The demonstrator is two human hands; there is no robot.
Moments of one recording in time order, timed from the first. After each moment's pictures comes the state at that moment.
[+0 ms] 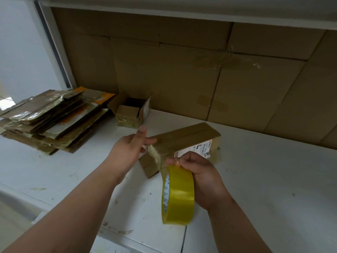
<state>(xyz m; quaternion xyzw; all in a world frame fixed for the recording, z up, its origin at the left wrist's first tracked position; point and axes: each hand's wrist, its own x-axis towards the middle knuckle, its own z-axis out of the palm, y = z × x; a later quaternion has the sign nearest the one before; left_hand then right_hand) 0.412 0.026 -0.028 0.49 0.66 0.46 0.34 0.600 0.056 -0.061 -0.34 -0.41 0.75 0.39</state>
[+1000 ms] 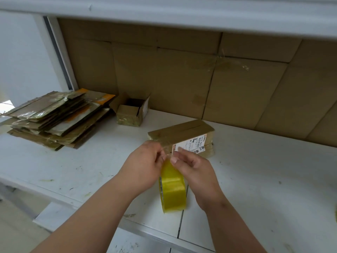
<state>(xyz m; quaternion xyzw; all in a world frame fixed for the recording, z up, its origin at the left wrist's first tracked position) 0.450 -0.014 -0.033 0.66 0.67 0.32 0.13 0.606 0.012 -0.052 -0.46 -0.58 0.54 0.40</state>
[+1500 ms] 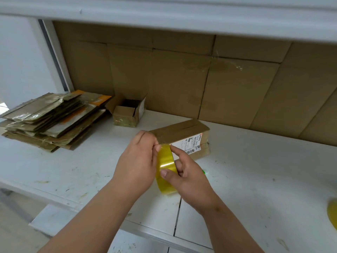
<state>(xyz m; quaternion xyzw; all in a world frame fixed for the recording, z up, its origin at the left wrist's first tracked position) 0.461 -0.025 -0.022 0.66 0.64 0.40 0.01 0.610 -0.003 -0.052 -0.41 -0.66 0.53 0.35</state>
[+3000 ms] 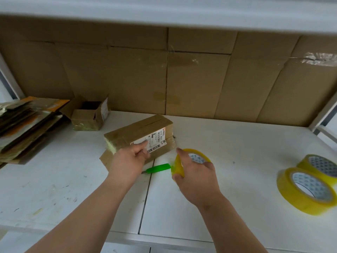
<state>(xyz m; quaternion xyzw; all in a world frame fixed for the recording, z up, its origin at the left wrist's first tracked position) 0.524 0.014 -0.047 0.53 0.68 0.42 0.27 0.704 0.012 -0.067 -0.63 -0.76 0.07 0.11</state>
